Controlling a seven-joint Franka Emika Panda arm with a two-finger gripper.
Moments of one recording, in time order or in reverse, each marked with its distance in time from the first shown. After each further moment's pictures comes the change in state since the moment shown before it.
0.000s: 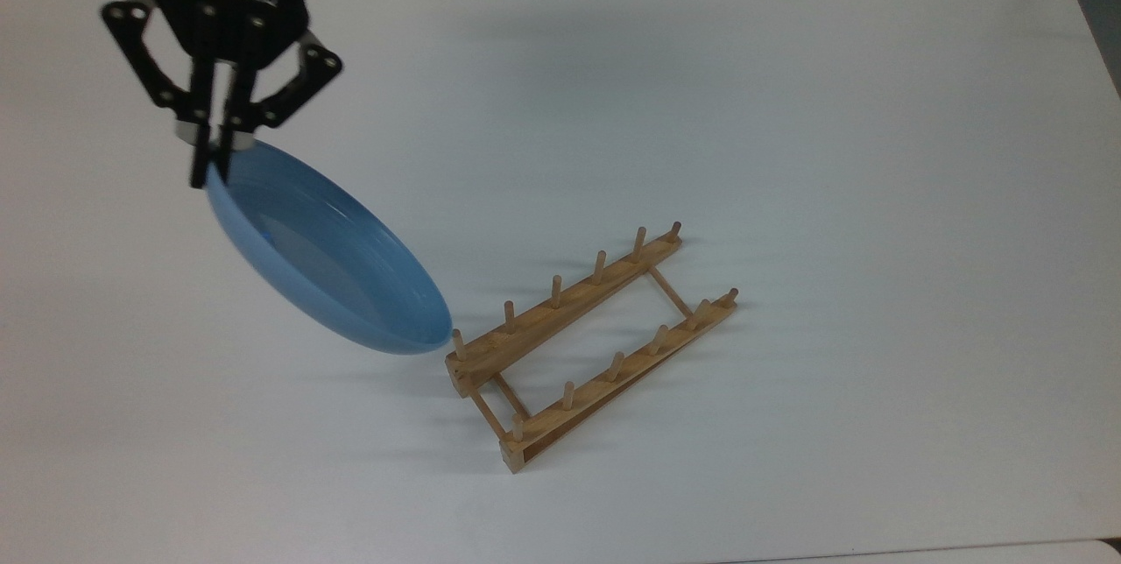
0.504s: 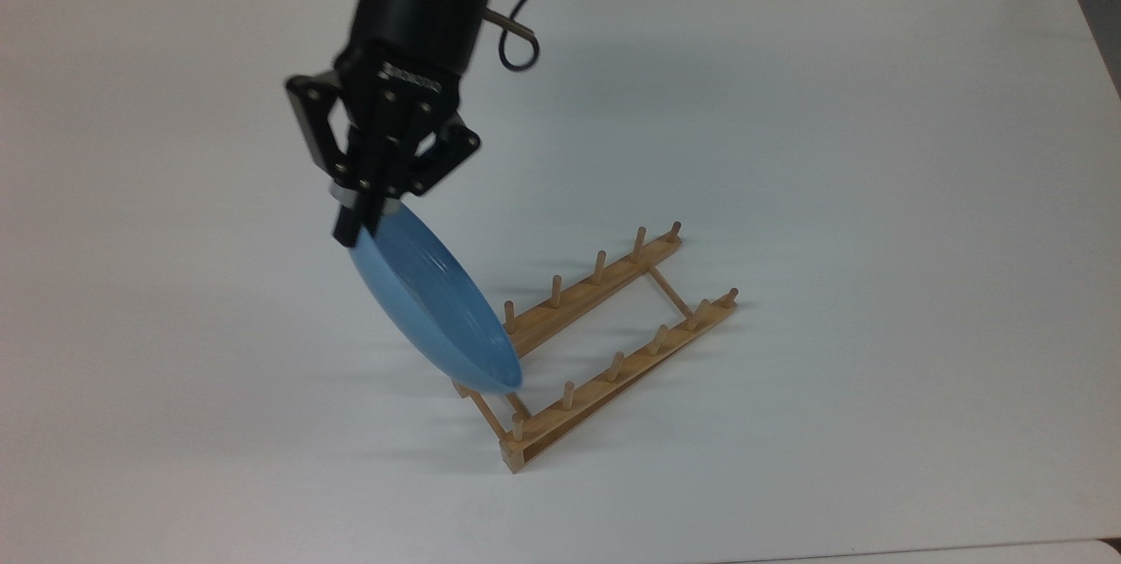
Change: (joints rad) arm 0.113 0.049 0.000 -0.037 -0.426 0.000 0.280
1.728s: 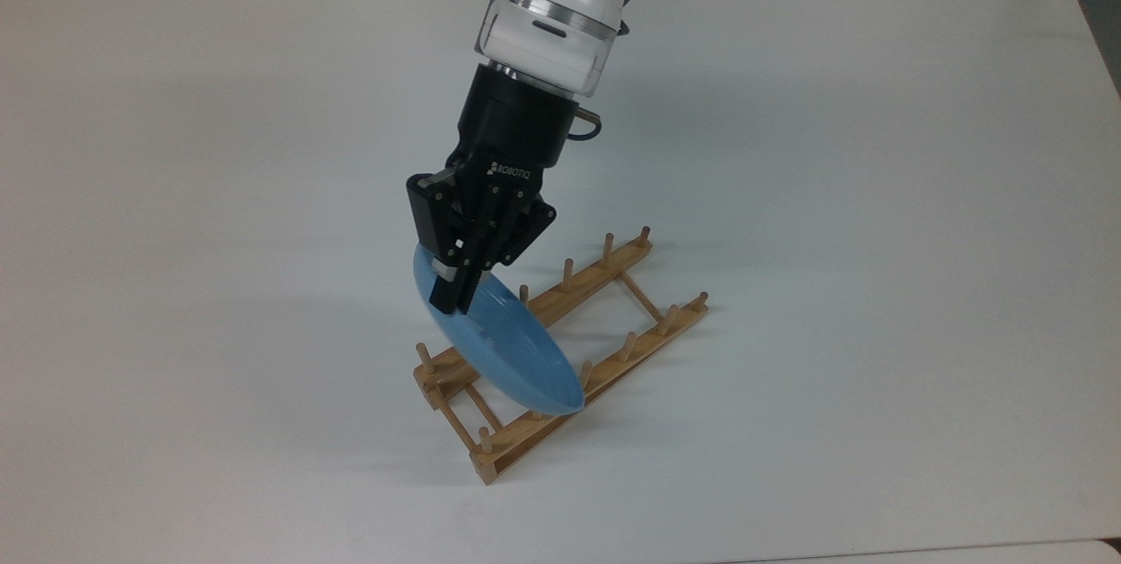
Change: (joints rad) arm 0.055 0.106 0.007 0.001 -0.104 0.004 0.035
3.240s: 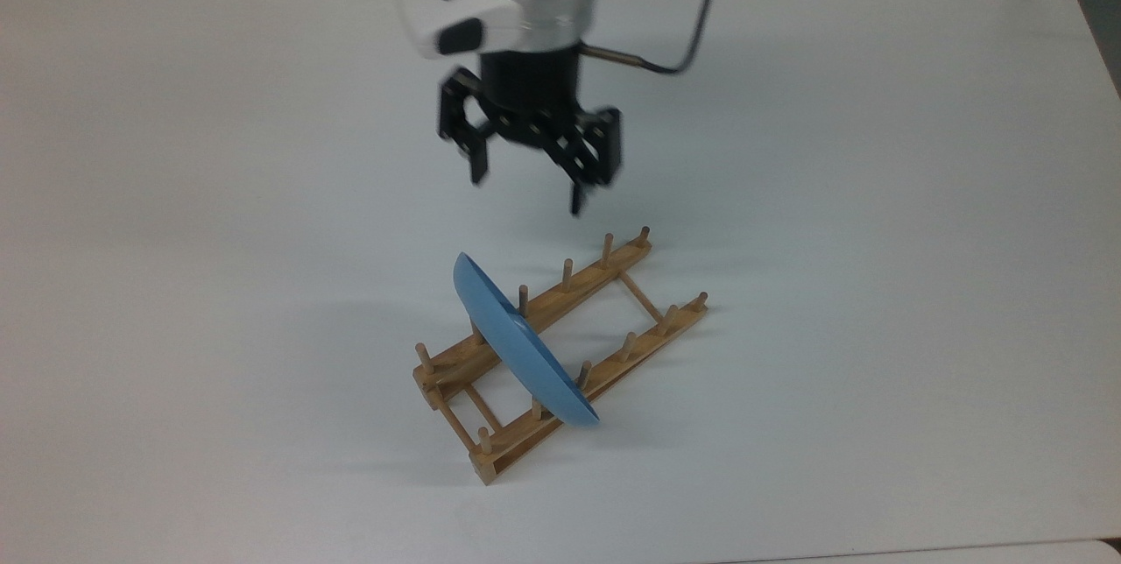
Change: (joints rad) arm -0.220 -0.131 0.301 0.026 0.627 -0.606 0.561
